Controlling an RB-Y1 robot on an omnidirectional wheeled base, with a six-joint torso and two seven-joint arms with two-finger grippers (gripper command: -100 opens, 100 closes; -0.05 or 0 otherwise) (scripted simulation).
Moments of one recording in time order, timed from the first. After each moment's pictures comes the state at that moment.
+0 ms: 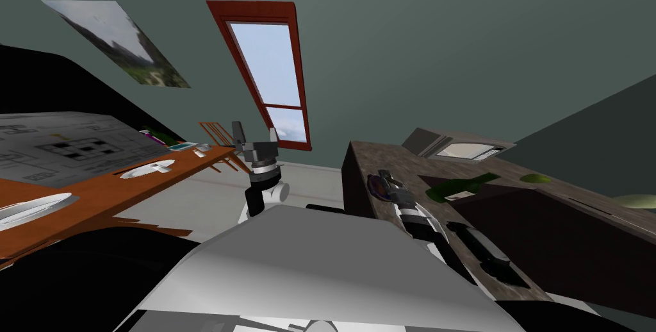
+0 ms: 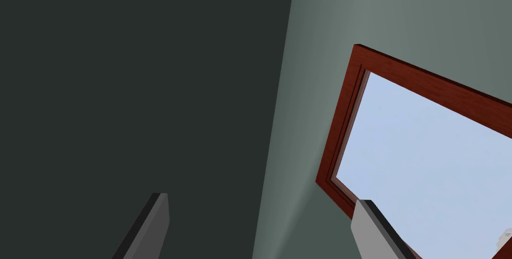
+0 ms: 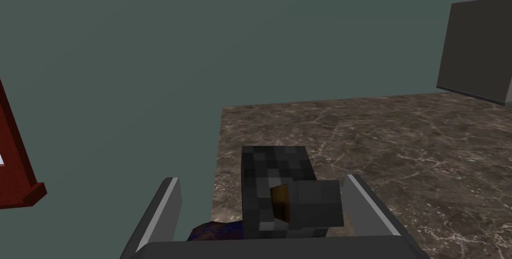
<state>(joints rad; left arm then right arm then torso) 0.46 -0.05 -0.01 -2.40 0.07 -0.61 0.11 0.77 -0.61 -0.02 -1.98 -0.61 -0.40 -1.61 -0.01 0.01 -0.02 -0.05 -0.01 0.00</state>
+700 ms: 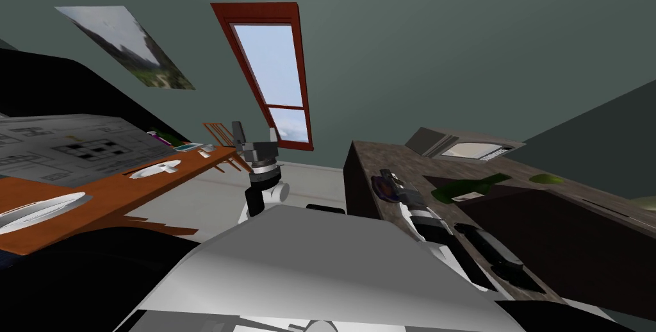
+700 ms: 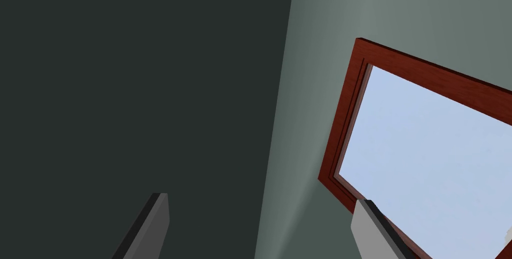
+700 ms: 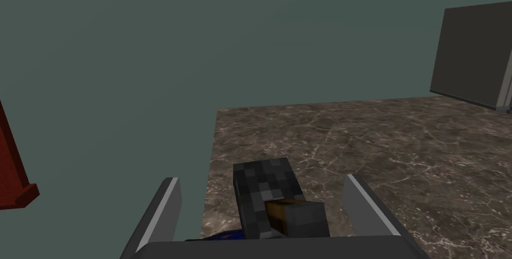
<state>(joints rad) 0.46 -0.05 -0.01 -2.40 0.07 -0.61 0.11 0.77 -0.68 -0.10 -1.91 -0.58 -0.44 -1.74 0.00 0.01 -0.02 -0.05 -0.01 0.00</state>
